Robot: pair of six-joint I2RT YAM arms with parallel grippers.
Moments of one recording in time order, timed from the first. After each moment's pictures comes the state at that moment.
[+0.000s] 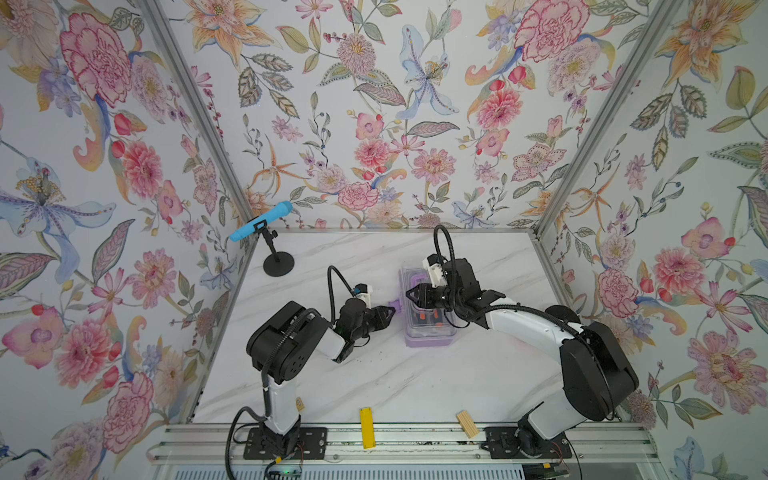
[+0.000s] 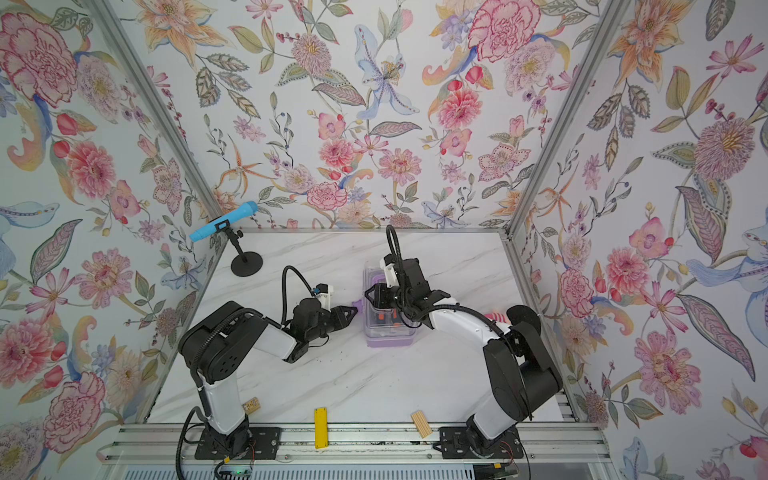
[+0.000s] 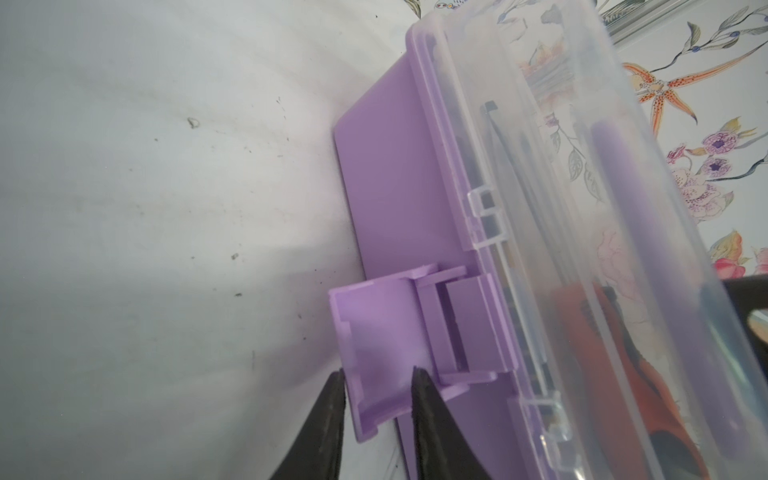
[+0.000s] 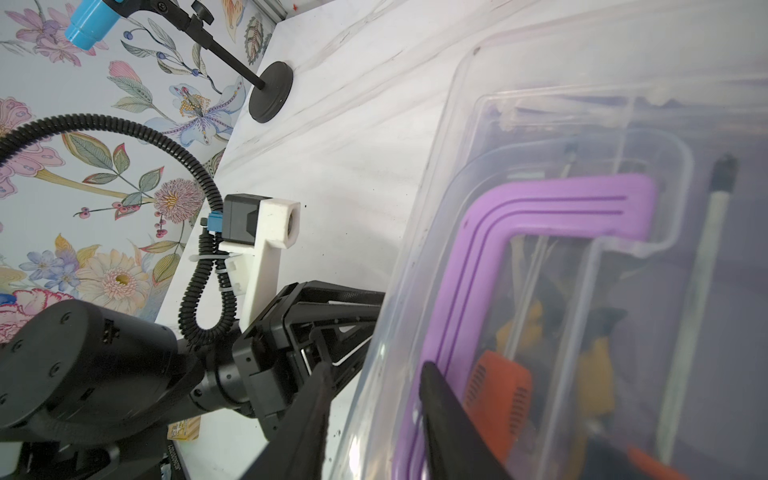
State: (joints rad) left arm -0.55 1.91 0.60 0.90 0.26 -0.85; right arm 0.58 1.59 1.00 -0.06 -0.34 0.50
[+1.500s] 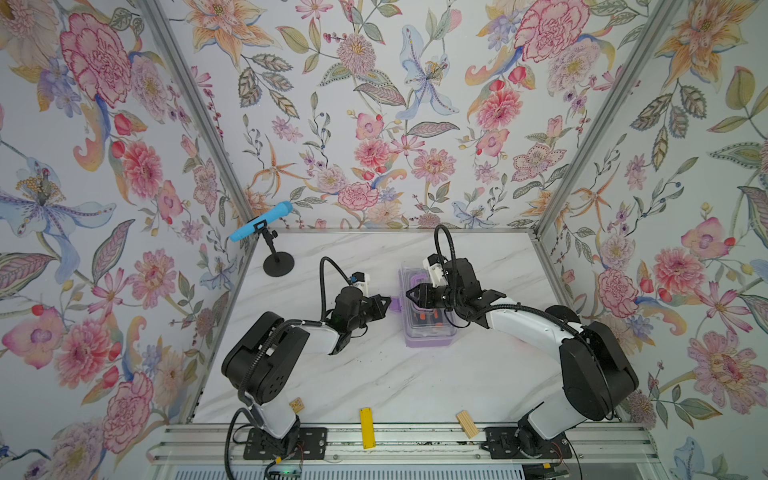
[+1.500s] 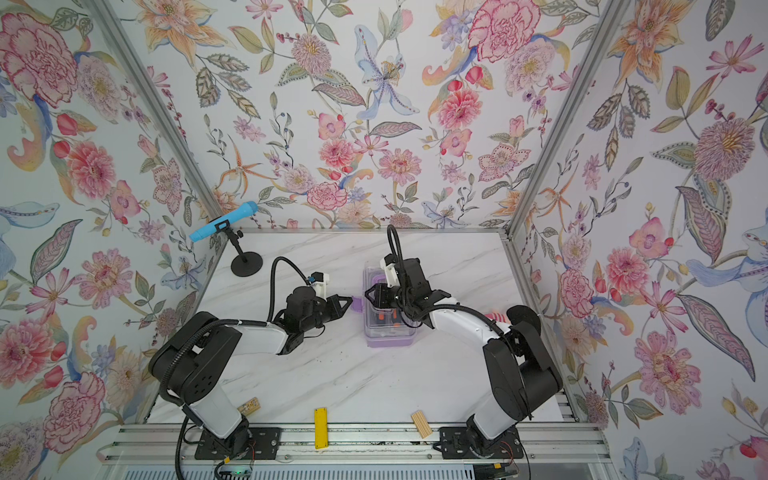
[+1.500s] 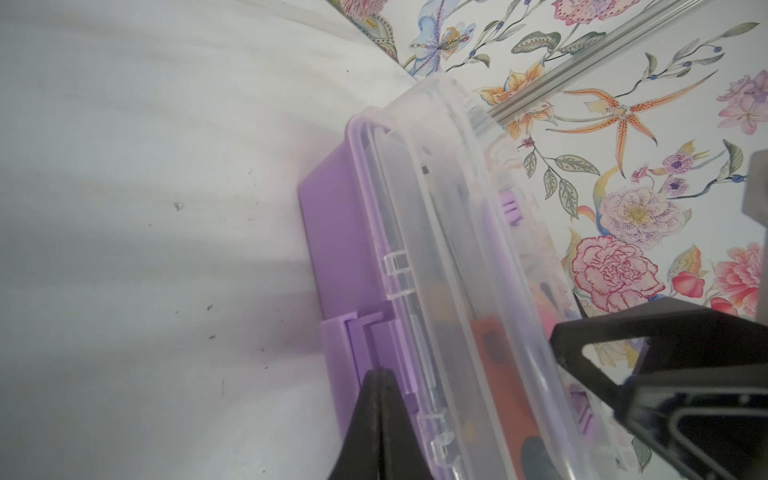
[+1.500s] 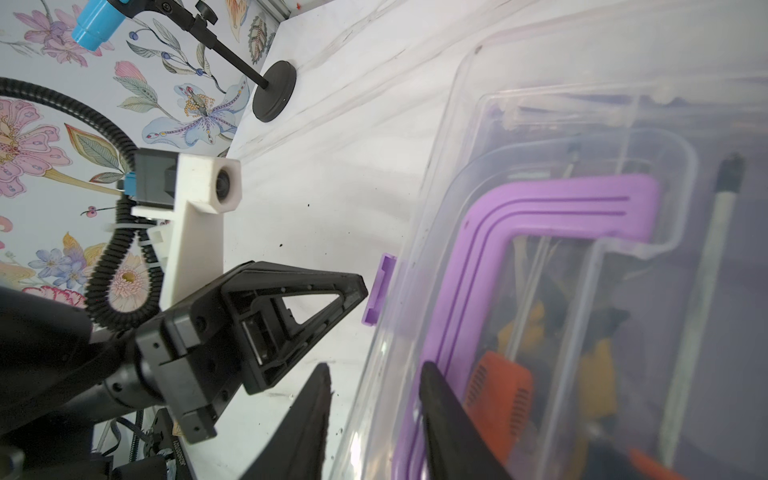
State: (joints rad) left arm -0.54 1.70 0.68 0.65 0.26 -0.79; right arm 0.58 1.59 1.00 -0.06 -0.36 0.50
